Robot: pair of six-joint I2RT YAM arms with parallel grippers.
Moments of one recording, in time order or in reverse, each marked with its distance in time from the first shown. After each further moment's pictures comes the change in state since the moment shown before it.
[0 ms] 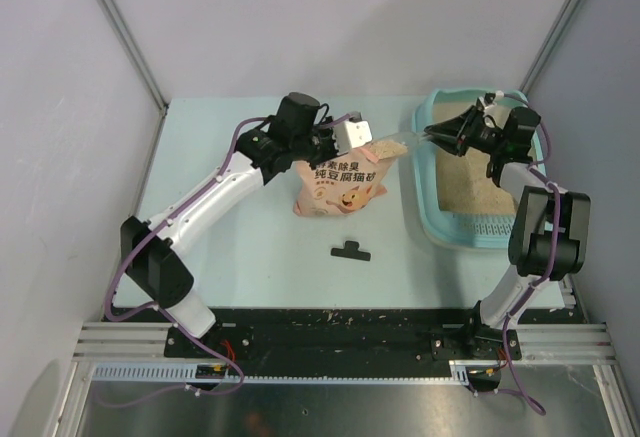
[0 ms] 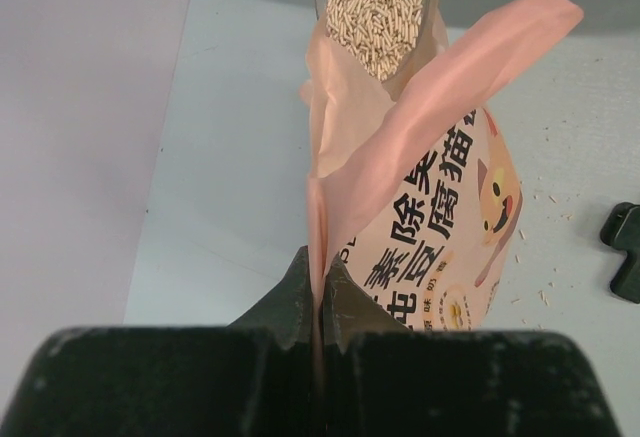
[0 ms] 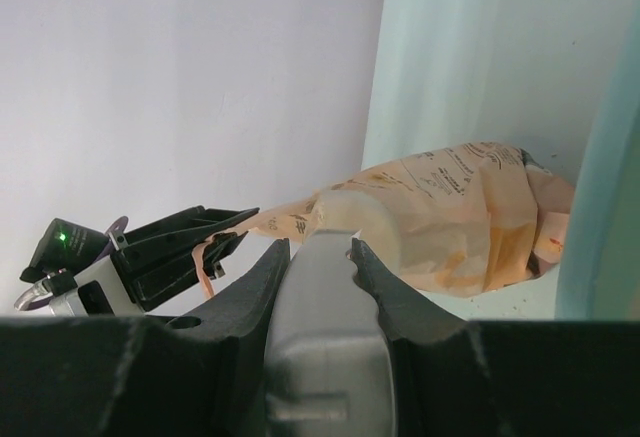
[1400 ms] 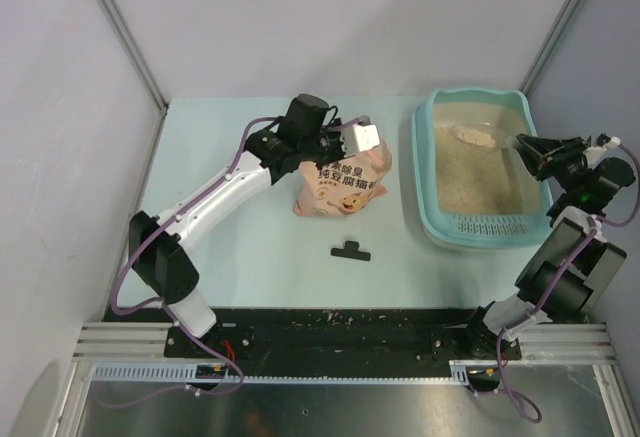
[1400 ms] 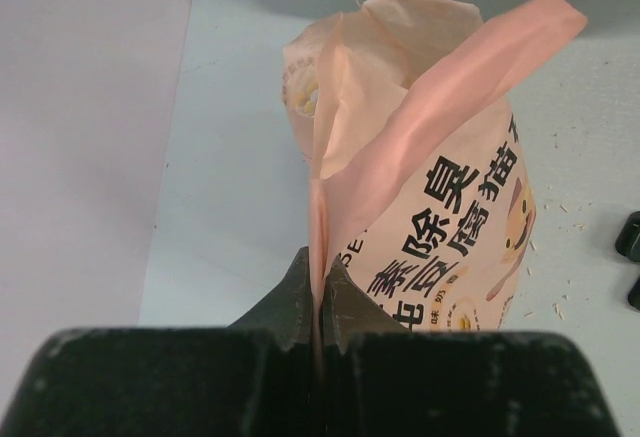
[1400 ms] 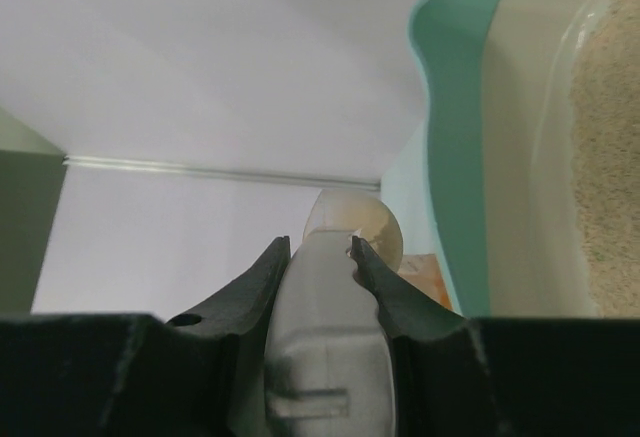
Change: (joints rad) left arm -0.026 0.042 0.018 0.022 -0.021 0.033; right arm -0.507 -0.201 -0.256 0.264 0.051 0.267
